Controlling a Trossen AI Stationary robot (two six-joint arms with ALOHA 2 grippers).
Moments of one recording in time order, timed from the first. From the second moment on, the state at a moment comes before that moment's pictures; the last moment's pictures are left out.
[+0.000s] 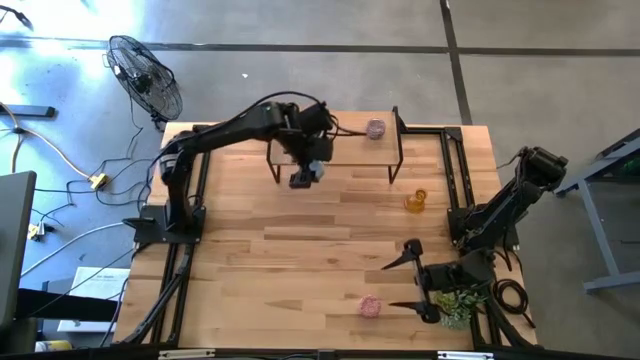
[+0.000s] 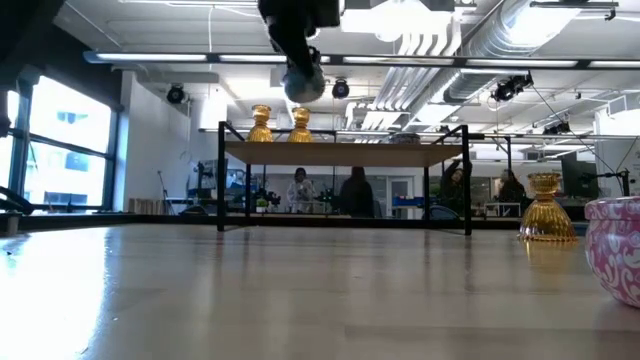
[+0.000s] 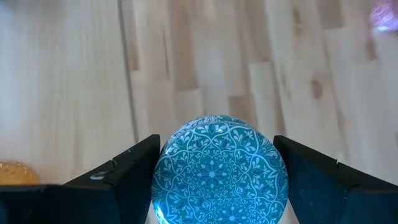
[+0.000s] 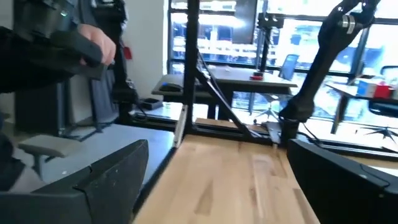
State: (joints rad) left arm 0.31 1.87 2.01 -1.24 0.20 0.40; right arm 0.90 1.28 0.50 0.88 0.71 -0.10
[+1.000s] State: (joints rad) left arm 0.29 1.96 2.25 -1.35 0.30 0.51; right arm 0.76 1.28 0.50 0.84 1.14 -0.17
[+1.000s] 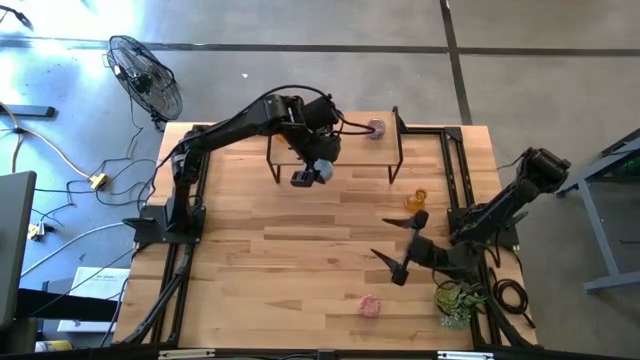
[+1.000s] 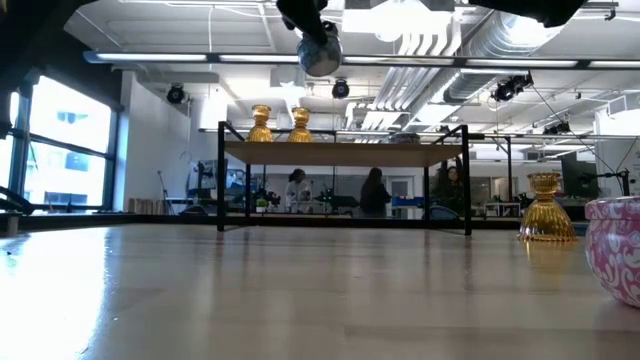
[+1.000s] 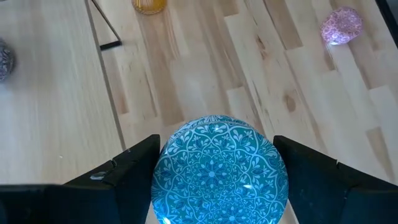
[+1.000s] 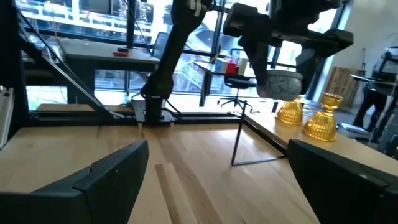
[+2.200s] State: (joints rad) left arm 0.43 2.10 2.26 -1.18 0.29 0.60; right arm 0.71 1.28 0.50 0.78 1.03 -0.13
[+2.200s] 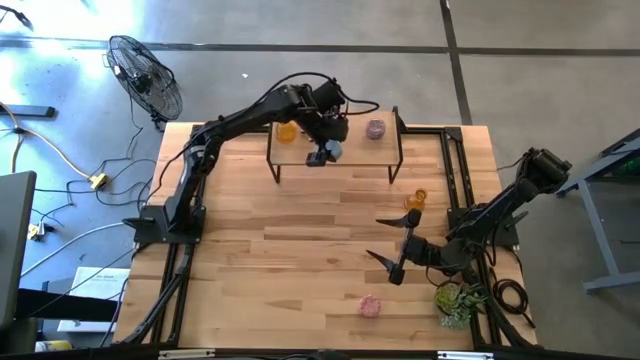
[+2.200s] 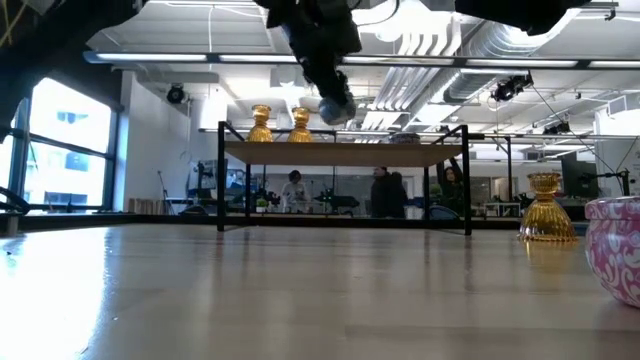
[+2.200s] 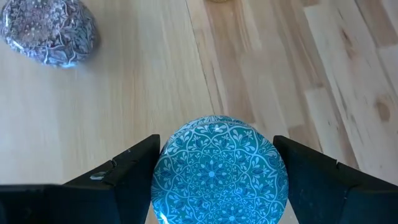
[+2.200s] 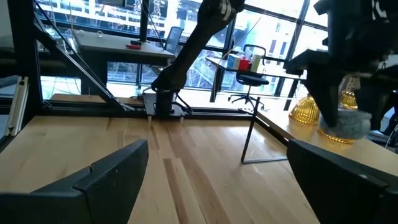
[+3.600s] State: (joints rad) left arm 0.44 2.17 2.26 -1.06 0.17 0.61; right arm 0.71 1.28 0.50 0.69 1.01 -0.06
